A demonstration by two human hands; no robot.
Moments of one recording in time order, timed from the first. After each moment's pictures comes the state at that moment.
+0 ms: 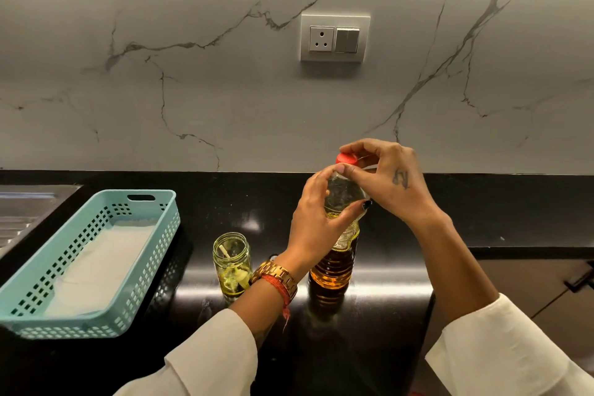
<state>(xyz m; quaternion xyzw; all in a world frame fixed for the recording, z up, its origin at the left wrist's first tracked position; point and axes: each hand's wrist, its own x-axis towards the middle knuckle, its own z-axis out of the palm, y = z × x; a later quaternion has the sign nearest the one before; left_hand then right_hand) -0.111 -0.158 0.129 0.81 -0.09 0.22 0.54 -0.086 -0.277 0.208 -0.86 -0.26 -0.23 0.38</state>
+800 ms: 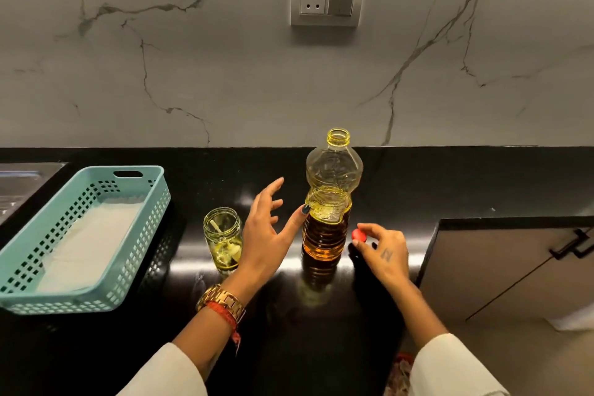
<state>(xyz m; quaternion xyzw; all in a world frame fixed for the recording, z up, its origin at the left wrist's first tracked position) -0.158 -0.115 0.088 0.81 0.02 0.18 0.56 -0.096 -0.325 0.007 -0.91 0.00 -0.07 0.41</state>
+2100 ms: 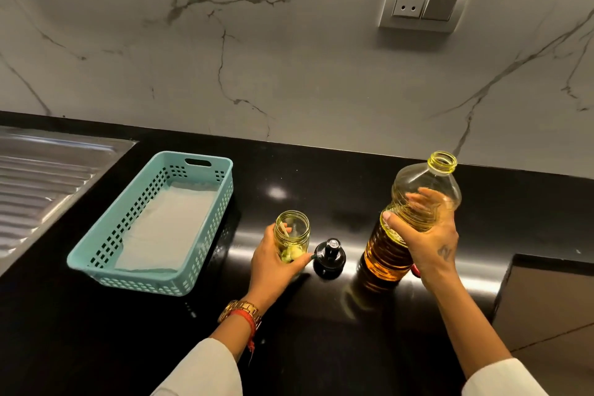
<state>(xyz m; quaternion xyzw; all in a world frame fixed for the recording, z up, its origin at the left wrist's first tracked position) -0.168 -0.017 0.004 0.82 0.17 0.15 0.53 -0.097 -0.238 0.091 -0.79 -0.04 -0.14 0.59</state>
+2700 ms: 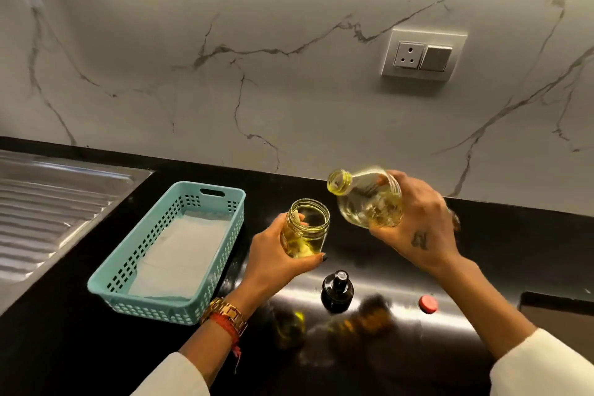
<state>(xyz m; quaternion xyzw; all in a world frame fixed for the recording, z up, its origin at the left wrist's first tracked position) -0.170 0.005 0.102 0.82 0.04 0.19 0.53 -0.088 -0.203 0.175 -0.88 -0.31 -0.29 0.23</state>
